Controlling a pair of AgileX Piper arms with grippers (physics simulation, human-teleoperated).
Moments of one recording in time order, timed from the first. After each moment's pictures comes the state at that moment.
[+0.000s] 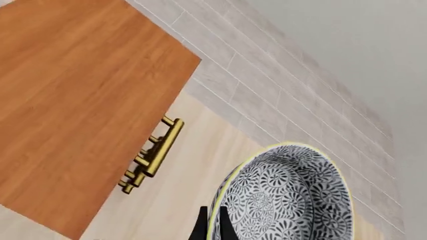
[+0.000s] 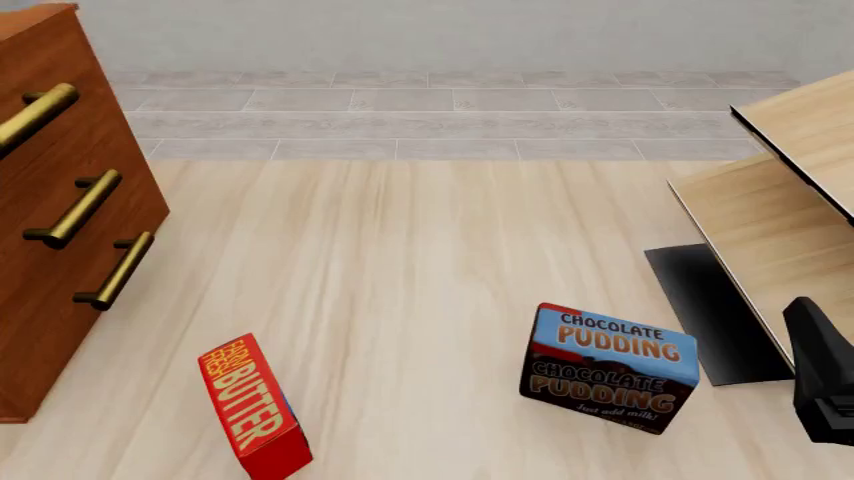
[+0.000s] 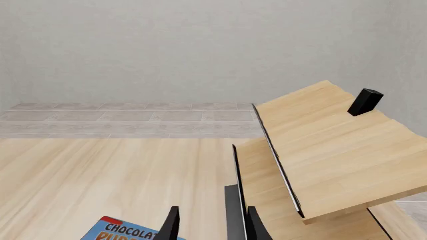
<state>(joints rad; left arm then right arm) 0.11 1.06 -1.62 1.15 -0.59 0.00 0.01 -0.02 0.01 0.00</state>
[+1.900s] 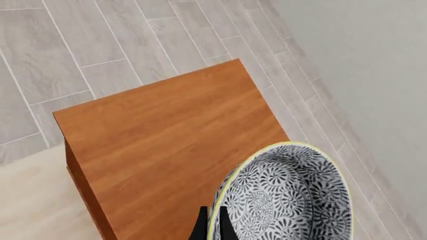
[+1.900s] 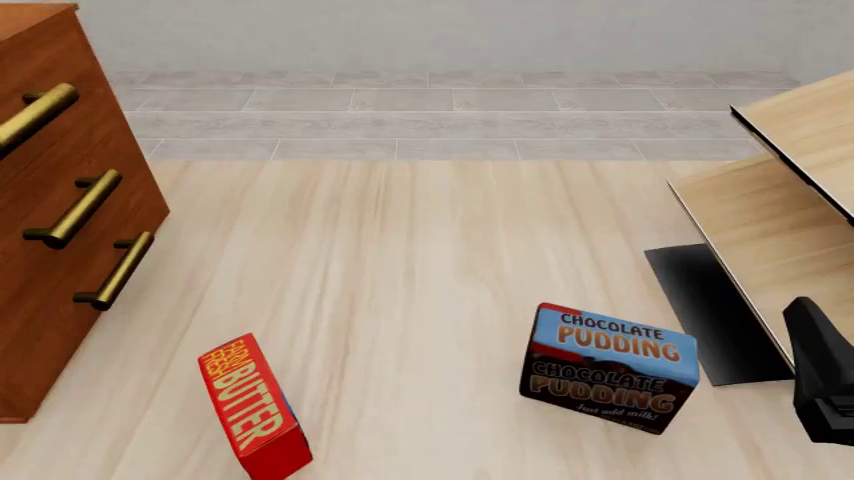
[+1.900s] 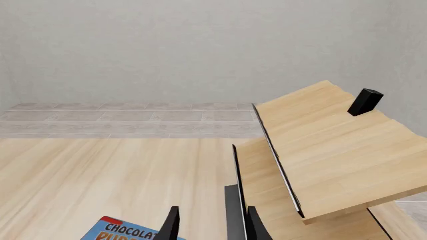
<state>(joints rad) 0.62 1.24 -1.68 1.05 -0.60 0.00 0.01 -0.02 0.01 0.00</state>
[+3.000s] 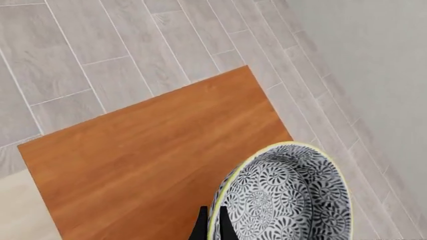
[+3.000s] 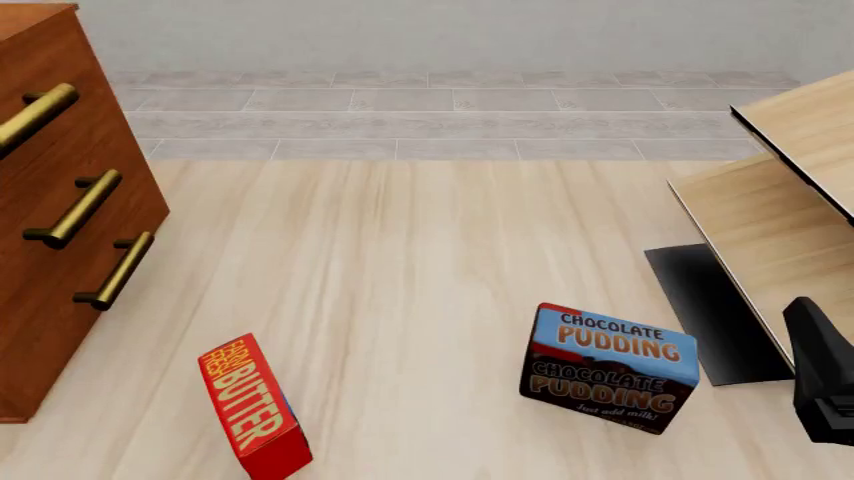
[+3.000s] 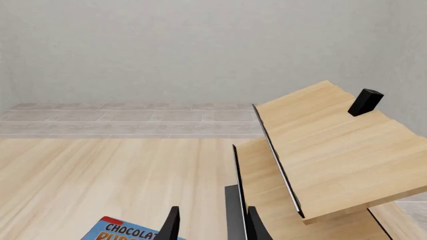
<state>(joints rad) 0.63 1.41 -1.71 0.94 -0.58 0.00 0.01 -0.02 0.01 0.00</state>
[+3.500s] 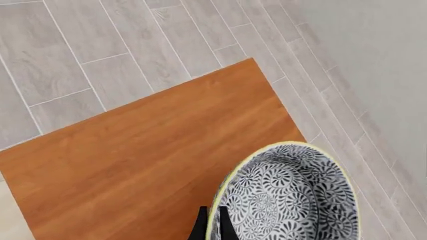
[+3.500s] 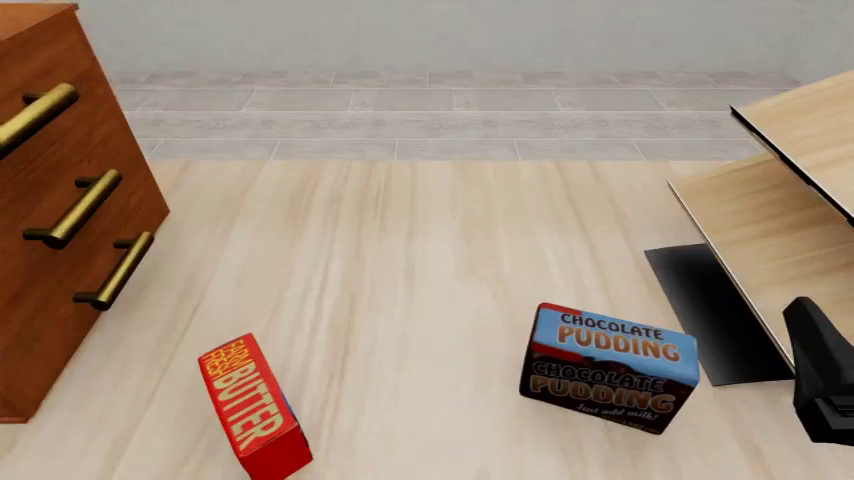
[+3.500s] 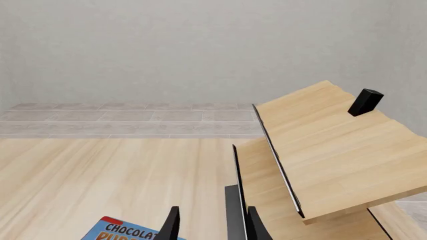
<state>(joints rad) 0.62 1.43 -1.61 0.84 -0.56 0.00 0.01 -0.02 0.01 0.00</state>
